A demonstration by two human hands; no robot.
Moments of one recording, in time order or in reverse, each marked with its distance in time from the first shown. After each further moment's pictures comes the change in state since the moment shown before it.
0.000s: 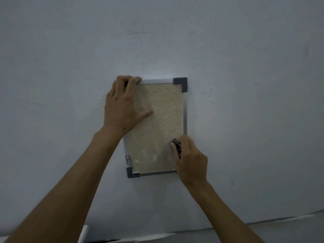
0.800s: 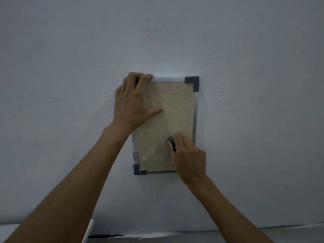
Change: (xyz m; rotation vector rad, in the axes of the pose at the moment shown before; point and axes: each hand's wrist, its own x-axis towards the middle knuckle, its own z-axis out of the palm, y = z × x) left_hand 0.002 -0.006 -0.001 0.017 0.002 0.006; right_hand 0.010 -0.020 0.013 -0.047 0.021 -0.216
